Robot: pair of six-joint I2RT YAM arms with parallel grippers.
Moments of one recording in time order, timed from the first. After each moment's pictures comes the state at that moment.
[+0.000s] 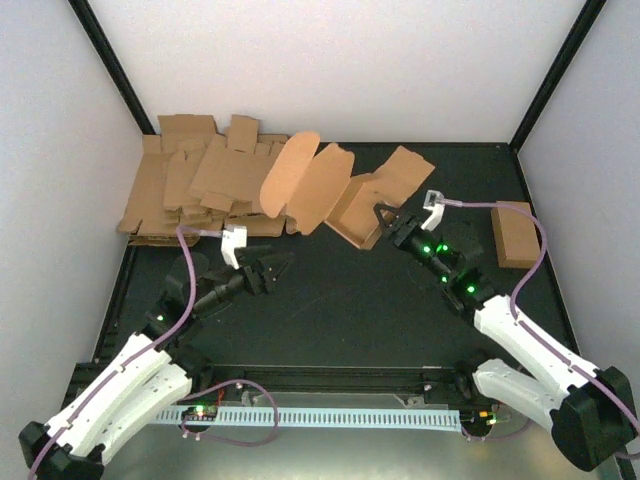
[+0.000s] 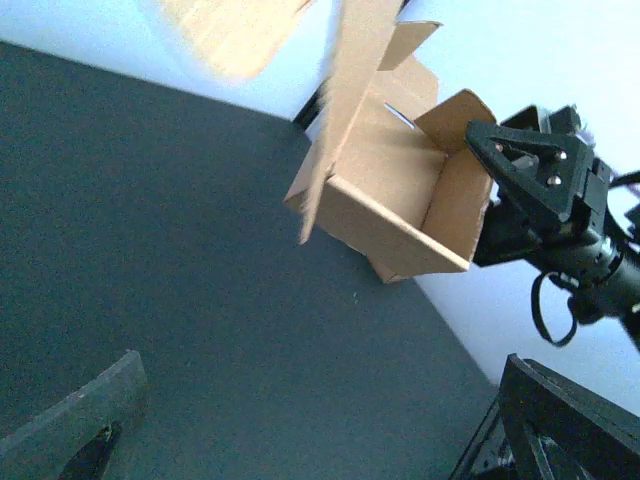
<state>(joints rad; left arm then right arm) -0.55 0.57 0.52 -0.15 0.32 -0.64 0.51 0.96 0.59 0.28 -0.22 0.93</state>
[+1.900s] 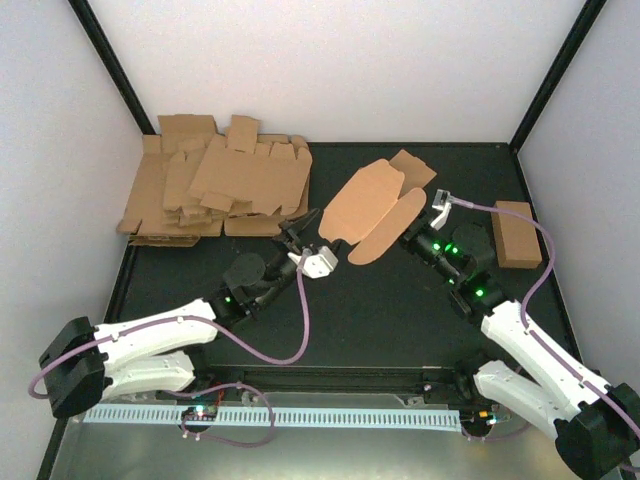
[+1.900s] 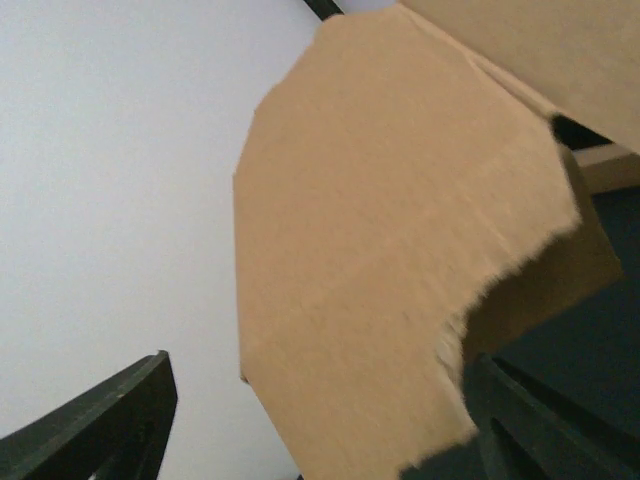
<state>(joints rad) -0.98 1.07 0.55 0.63 -0.25 0.78 0.51 0.87 0.61 0.28 -0.21 1.21</state>
